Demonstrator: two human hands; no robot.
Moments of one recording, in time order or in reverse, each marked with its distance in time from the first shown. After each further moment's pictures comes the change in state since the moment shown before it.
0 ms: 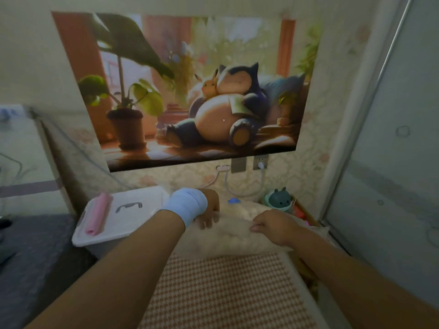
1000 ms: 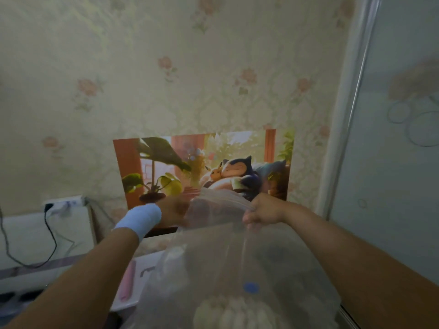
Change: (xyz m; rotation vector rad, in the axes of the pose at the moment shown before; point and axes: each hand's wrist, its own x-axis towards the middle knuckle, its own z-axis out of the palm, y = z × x) left_hand -0.283 -0.066 -0.221 -0.260 0.442 0.006; right_hand -0.101 -0.219 -0.343 0.210 0.028 -0.103
